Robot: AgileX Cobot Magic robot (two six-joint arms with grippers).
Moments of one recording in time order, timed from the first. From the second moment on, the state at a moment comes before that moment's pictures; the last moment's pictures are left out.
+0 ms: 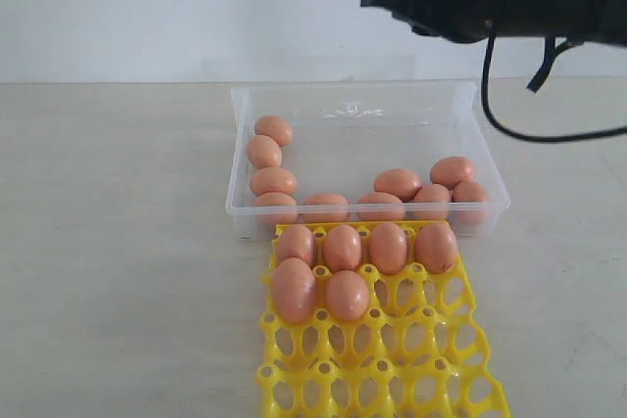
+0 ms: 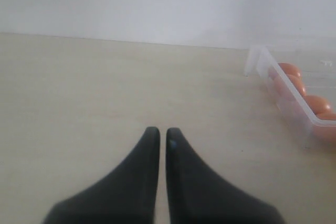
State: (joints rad) left arm 0.02 0.00 0.00 -0.13 0.30 0.07; right arm 0.28 1.54 -1.07 1.73 0.04 -1.49
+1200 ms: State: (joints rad) left arm 0.02 0.00 0.00 -0.13 0.30 0.07; right arm 0.06 1.66 -1.42 -0.87 0.28 0.26
